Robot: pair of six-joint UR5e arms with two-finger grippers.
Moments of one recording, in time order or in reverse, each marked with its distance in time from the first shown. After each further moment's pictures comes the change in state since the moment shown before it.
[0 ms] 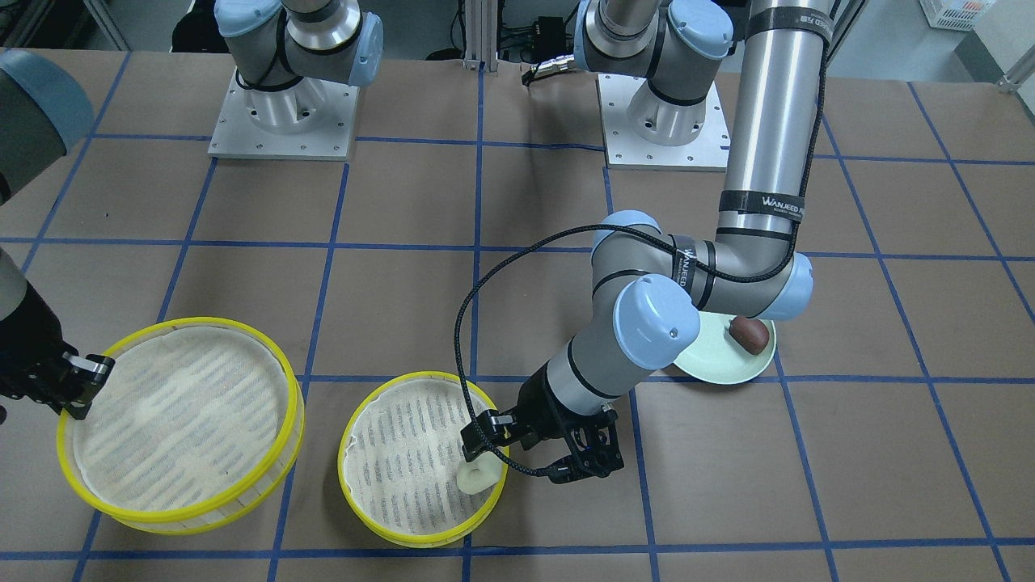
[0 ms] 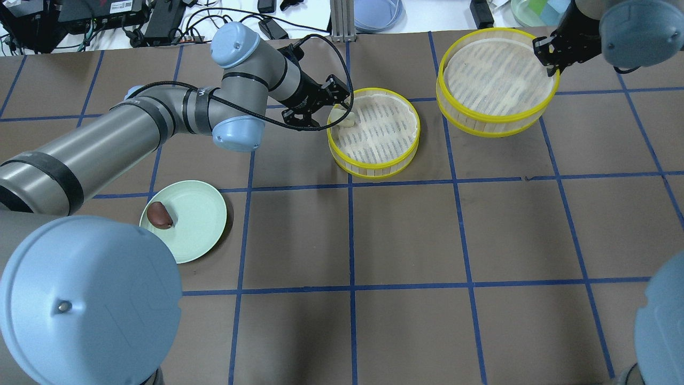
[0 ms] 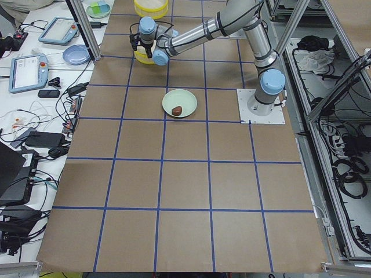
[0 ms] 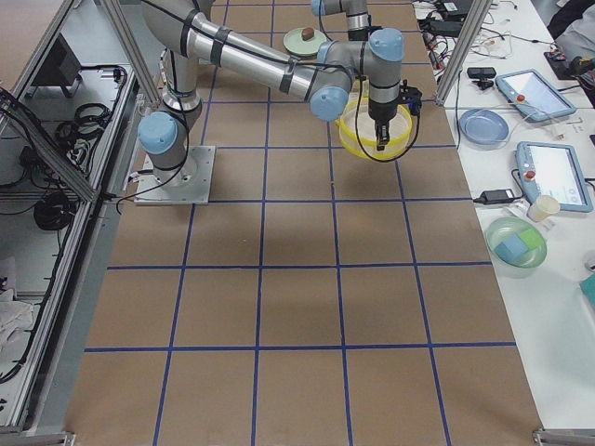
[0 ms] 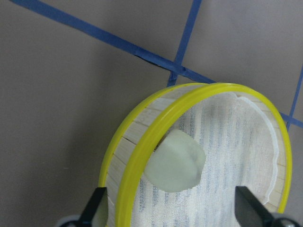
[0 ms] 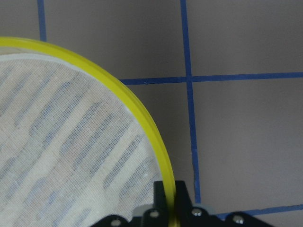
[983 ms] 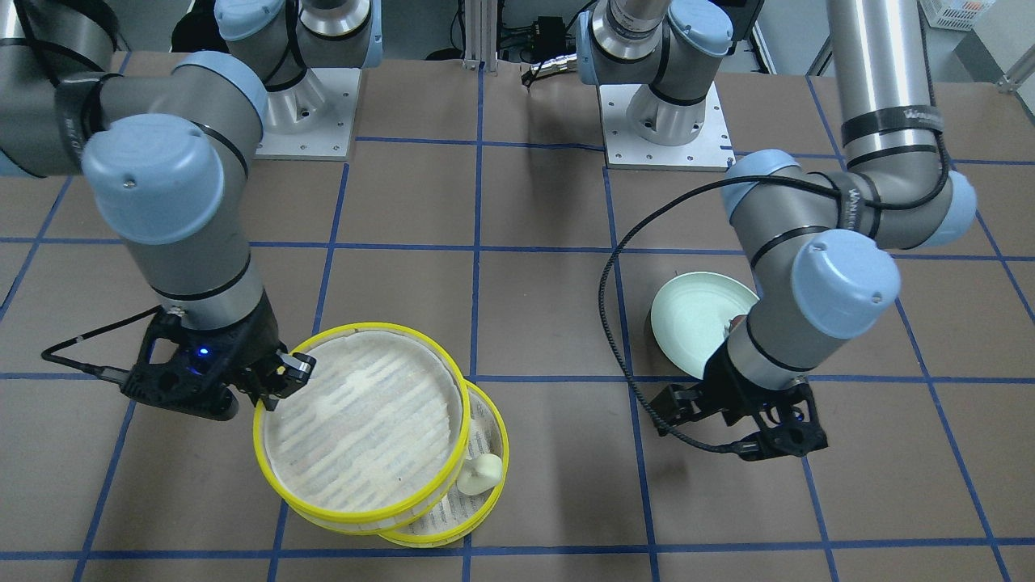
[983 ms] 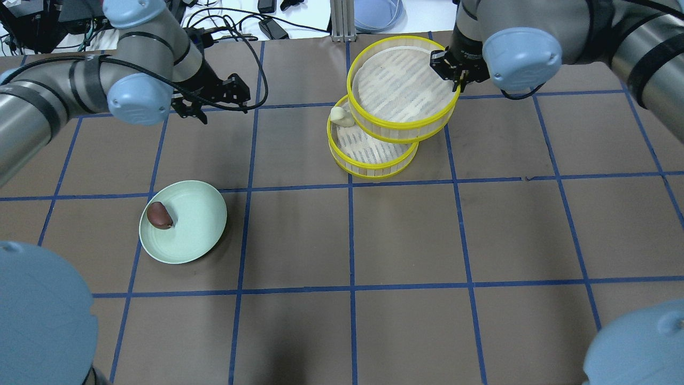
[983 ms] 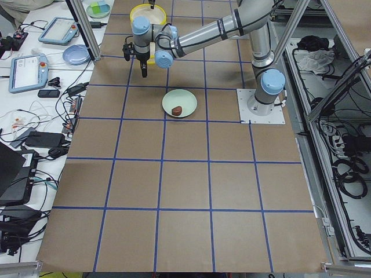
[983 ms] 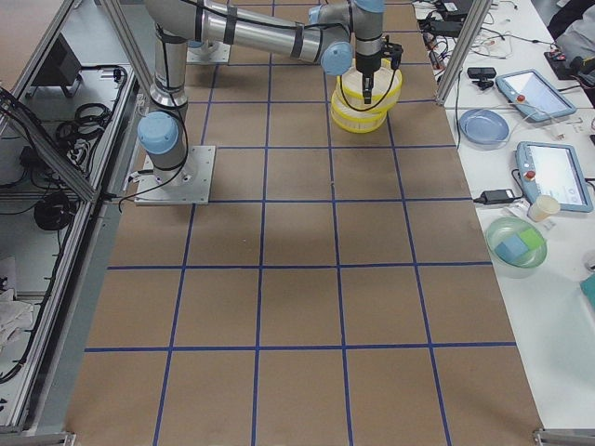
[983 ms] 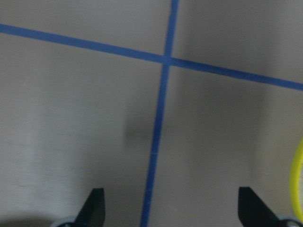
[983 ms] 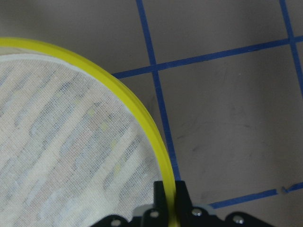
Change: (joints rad) left arm 0.246 0.185 -0.022 -0.366 0.366 0.460; right arm 0.284 0.037 0.000 -0.012 -0.006 0.444
